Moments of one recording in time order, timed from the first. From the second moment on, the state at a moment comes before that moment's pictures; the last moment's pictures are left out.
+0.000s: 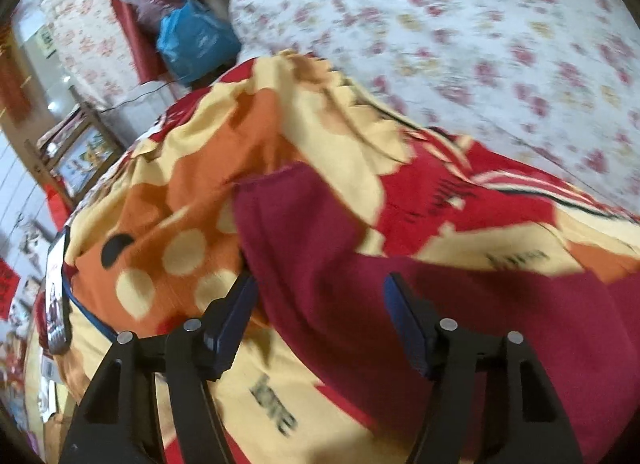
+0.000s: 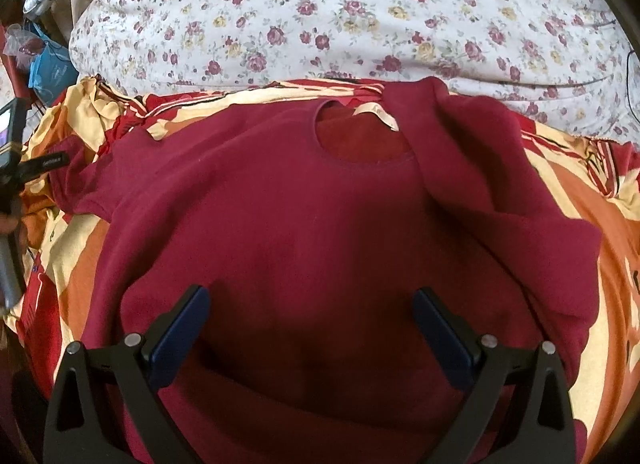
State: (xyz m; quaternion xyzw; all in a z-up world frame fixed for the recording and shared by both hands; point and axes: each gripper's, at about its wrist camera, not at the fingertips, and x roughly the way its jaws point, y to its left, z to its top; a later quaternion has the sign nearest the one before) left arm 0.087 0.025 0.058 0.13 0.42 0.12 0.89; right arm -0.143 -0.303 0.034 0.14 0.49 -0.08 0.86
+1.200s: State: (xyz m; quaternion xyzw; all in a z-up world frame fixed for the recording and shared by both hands) left arm 0.139 0.054 0.040 0.17 0.42 0.24 0.86; right arm -0.142 -0.302 0.030 0.14 0.49 -0.09 0.85
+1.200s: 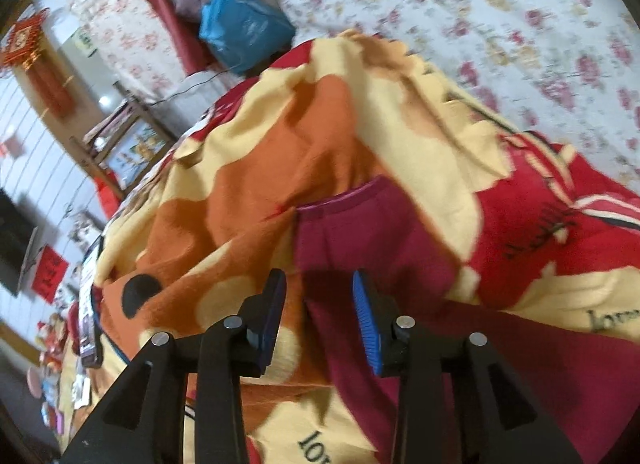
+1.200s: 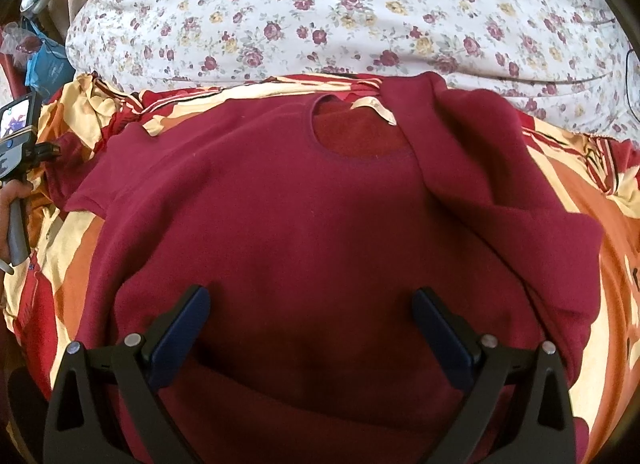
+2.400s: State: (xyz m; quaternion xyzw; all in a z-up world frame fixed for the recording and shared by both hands) left arm 0.000 -0.108 0.111 0.07 0.40 -0.09 0.91; right arm -0.164 -0.331 0.054 0.17 0.46 -0.10 0.86
